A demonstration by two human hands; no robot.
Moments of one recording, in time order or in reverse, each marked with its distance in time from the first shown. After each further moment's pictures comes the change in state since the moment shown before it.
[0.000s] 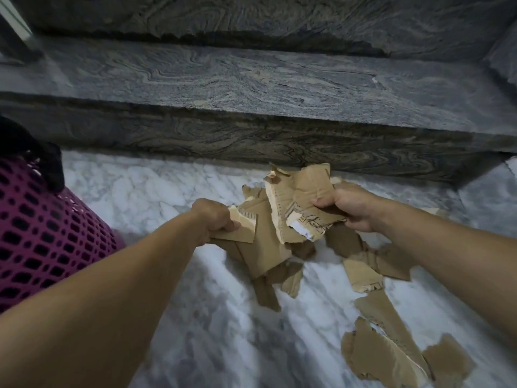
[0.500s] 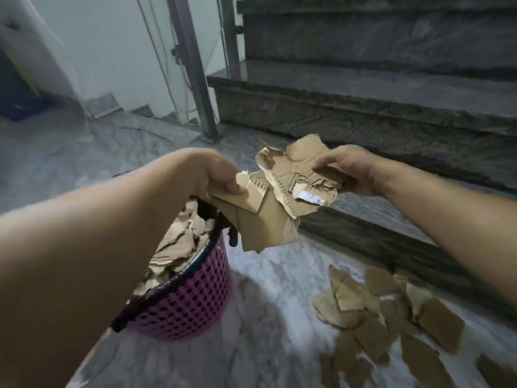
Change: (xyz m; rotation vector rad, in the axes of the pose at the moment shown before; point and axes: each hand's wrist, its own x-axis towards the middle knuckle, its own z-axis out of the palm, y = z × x) left_hand -0.140 0.110 -0.266 0.172 0.141 -0.076; right_hand -0.077 -0.274 0.153 -0.210 -0.385 -0.389
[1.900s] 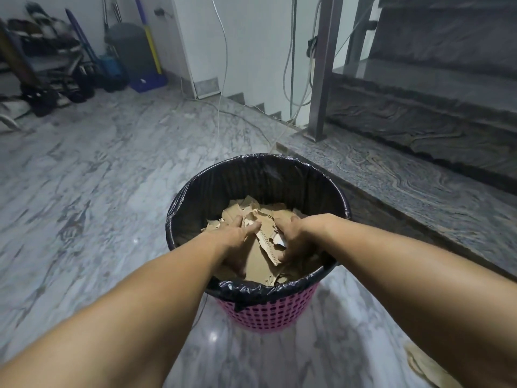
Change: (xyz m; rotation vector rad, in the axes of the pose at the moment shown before) left_hand 0.008 -0.251 -0.001 0.653 0.201 -0.047; right_hand 0.058 0.047 0.294 -1.582 -0.587 -0.110
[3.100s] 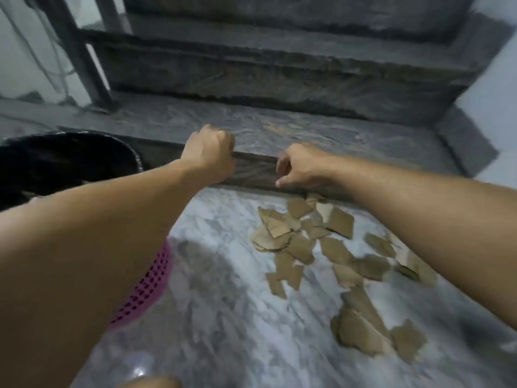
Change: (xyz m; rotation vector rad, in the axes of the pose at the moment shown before) left_hand -0.065 0.286 -0.060 -0.023 0.589 0.705; right_hand -0.265 0.184 0.115 0.447 0.512 0.555
